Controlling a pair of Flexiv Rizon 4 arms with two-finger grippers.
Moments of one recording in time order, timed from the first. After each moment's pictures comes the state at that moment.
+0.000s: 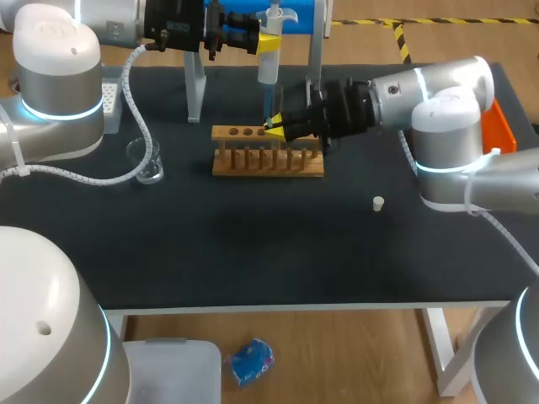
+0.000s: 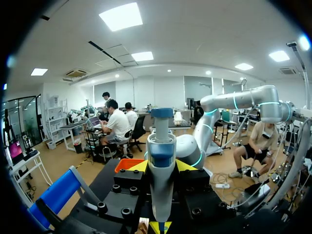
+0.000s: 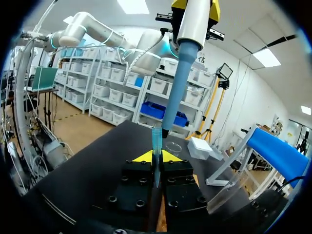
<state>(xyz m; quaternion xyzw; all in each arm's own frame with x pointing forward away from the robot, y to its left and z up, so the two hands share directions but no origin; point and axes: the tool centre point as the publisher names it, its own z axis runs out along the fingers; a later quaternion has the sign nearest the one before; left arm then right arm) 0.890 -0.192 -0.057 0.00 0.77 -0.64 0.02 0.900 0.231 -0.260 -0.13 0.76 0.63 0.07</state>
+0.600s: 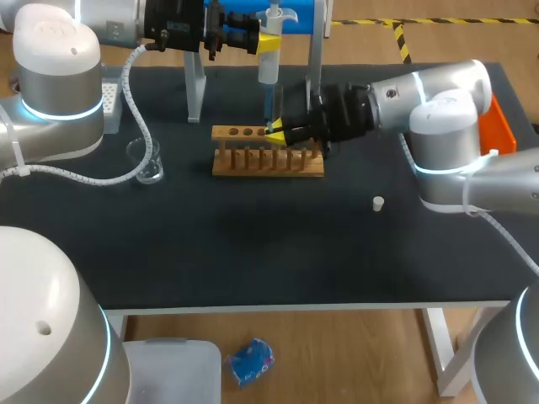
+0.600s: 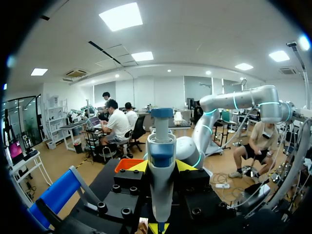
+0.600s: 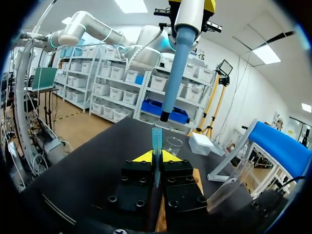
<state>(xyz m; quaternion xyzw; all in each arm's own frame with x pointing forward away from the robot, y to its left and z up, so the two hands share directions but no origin) 0.890 -0.192 -0.057 0.00 0.77 -0.64 0.02 0.906 0.230 -0.277 -0.14 0.77 0.61 0.07</state>
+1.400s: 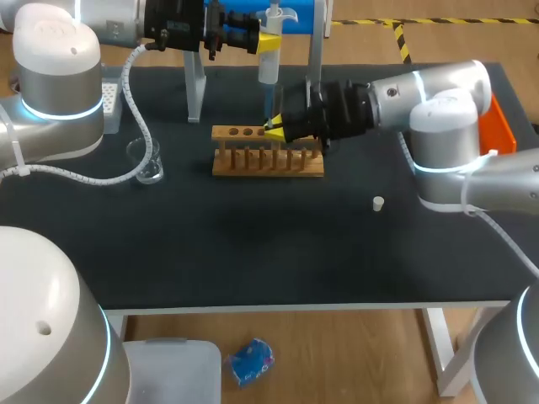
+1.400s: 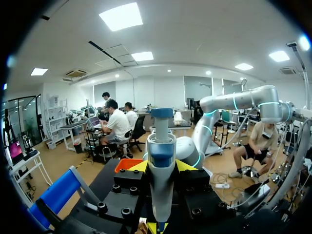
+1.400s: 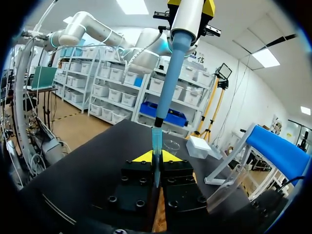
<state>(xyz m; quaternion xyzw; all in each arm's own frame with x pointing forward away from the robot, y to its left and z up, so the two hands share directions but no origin) 0.890 -0.192 -0.057 0.00 0.77 -0.64 0.02 0.909 0.231 -0.270 -0.14 0.76 0.63 0.08</state>
